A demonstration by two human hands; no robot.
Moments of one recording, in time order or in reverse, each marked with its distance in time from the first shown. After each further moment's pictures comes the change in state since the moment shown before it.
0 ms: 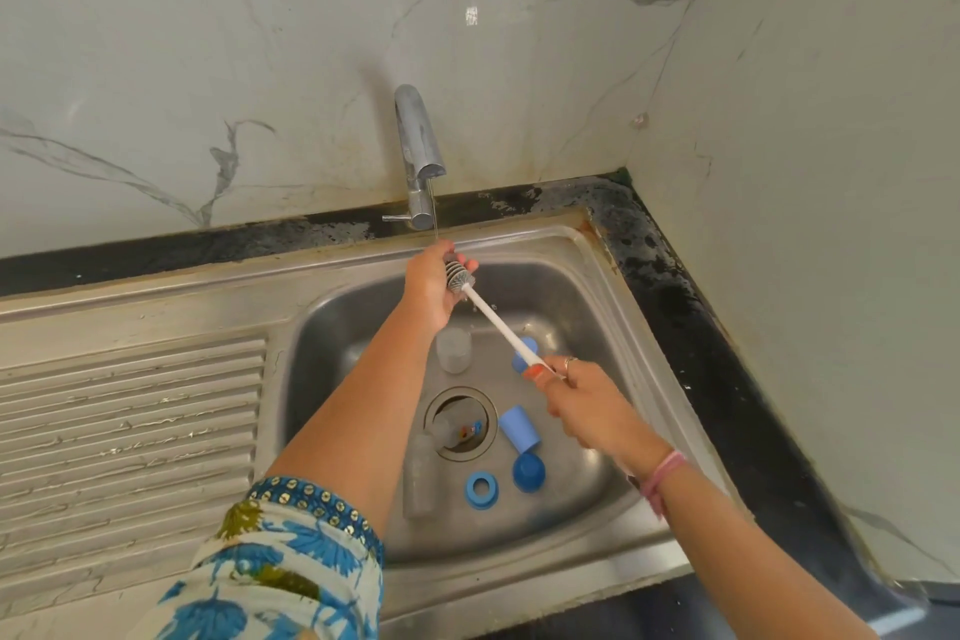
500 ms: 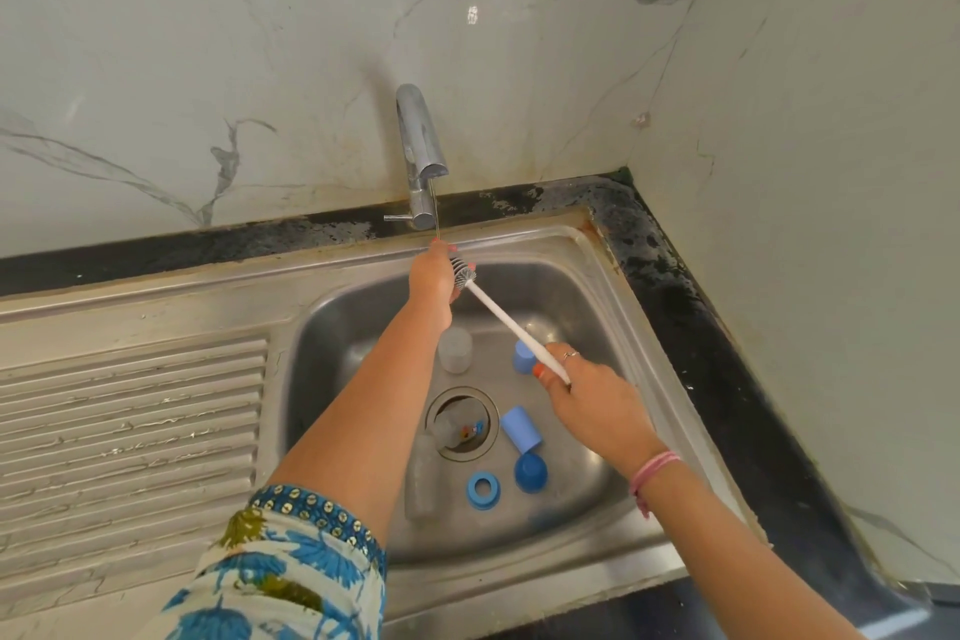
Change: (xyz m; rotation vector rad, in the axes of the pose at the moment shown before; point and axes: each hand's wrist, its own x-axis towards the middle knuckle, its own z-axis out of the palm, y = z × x) left_hand 0.005 -0.002 0.003 0.195 0.127 0.062; right_hand 0.001 -0.002 0.003 -0.468 0.148 -0.152
